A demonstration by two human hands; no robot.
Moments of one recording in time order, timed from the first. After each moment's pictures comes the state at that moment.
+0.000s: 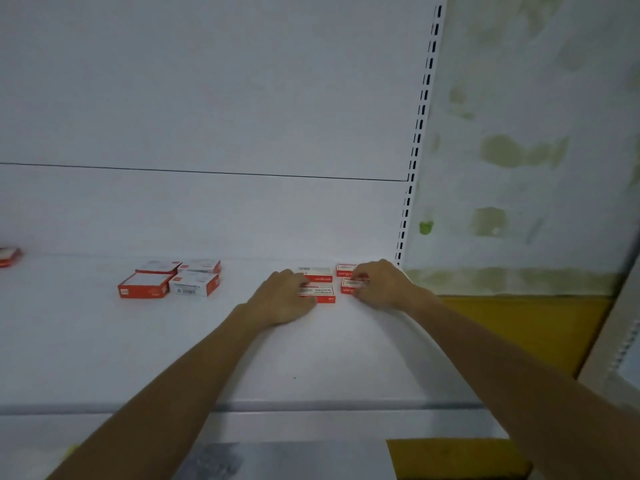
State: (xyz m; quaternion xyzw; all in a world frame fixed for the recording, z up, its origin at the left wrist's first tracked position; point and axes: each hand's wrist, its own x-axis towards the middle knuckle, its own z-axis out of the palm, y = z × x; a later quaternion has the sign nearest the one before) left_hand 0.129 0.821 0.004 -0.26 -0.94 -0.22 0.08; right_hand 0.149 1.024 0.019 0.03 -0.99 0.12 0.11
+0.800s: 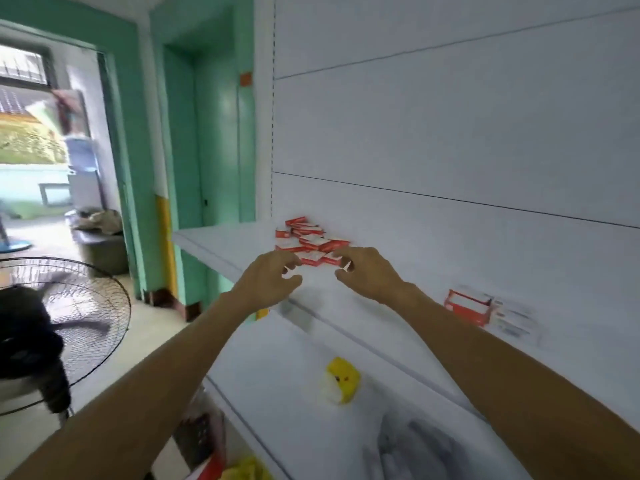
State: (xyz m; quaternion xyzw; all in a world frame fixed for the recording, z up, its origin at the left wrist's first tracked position) left_hand 0.278 0.399 0.040 0.10 -0.93 -0.21 0.27; right_hand 0.162 0.556 0.058 0.46 -0.85 0.24 0.12
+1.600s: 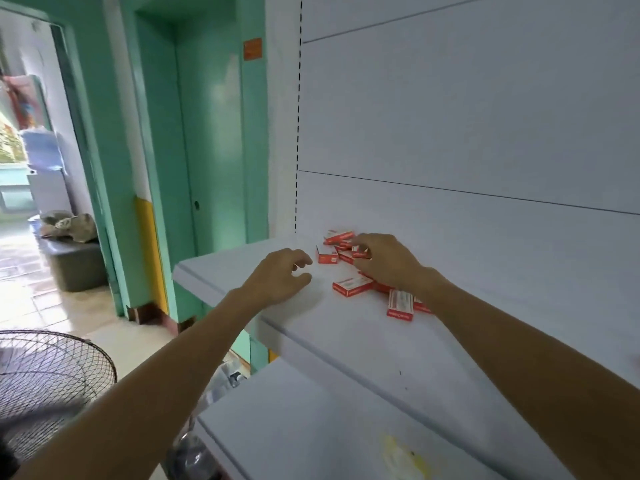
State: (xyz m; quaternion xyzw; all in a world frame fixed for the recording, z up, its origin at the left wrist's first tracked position) left_hand 0.147 0.157 0.032 0.06 -0.95 -0.21 0.23; right_hand 0.036 0.331 0.064 0.41 -0.88 0.21 0.12
